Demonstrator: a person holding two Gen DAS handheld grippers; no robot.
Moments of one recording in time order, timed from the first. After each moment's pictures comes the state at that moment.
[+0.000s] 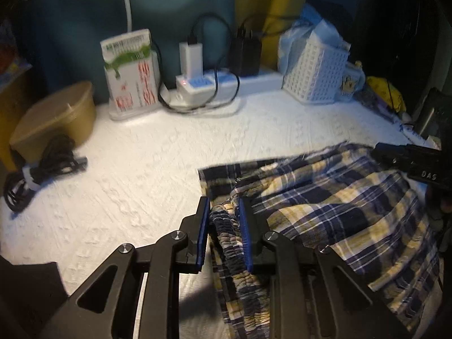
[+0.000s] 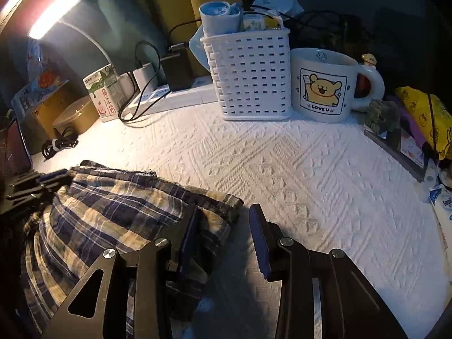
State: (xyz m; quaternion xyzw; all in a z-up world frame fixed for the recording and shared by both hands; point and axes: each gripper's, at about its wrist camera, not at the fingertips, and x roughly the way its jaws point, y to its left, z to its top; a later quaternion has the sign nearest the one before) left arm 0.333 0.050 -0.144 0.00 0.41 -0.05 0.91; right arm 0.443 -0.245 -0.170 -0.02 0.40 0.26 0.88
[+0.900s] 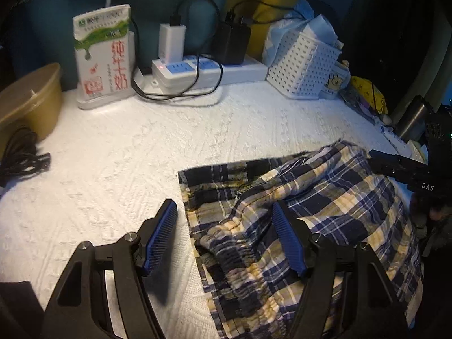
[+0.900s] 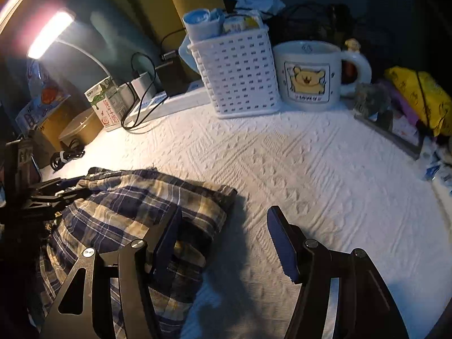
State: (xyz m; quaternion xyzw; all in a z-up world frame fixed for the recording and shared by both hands) left arm 0.356 0.059 -0.152 -0.04 0.43 -0.12 0.89; right arm 0.438 -0.266 -0.175 0.03 0.41 0.26 0.87
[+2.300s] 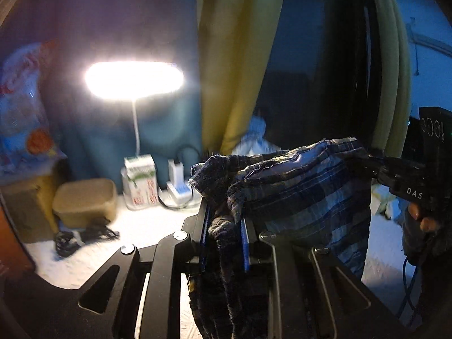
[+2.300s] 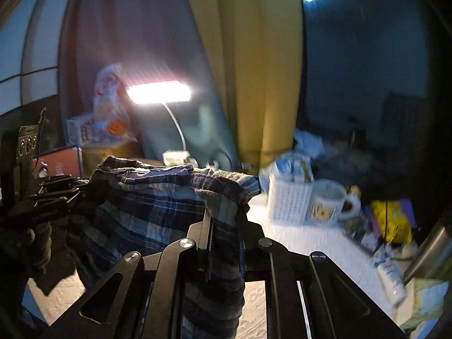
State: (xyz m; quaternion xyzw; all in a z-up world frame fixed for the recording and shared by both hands) left arm 0.208 0.055 -0.001 -0.01 0.19 -0.11 0.98; right arm 0.292 -0.229 -0.008 -0.06 0.18 0.30 0.93
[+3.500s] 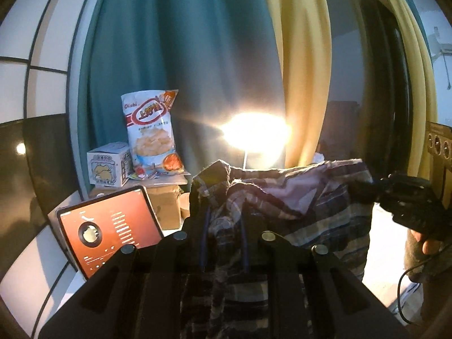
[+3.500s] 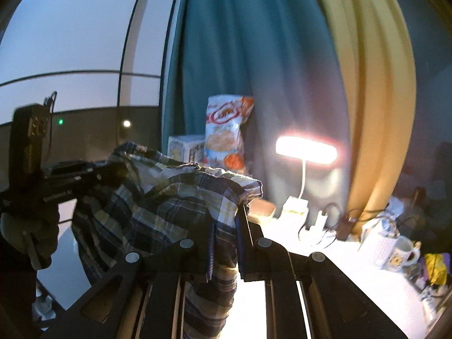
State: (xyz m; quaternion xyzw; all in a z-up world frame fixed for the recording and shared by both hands) left arm 0.012 0.156 0.053 0.00 0.12 0.05 0.99; right arm 0.129 -0.085 0.037 -0.09 0.10 0.45 0.88
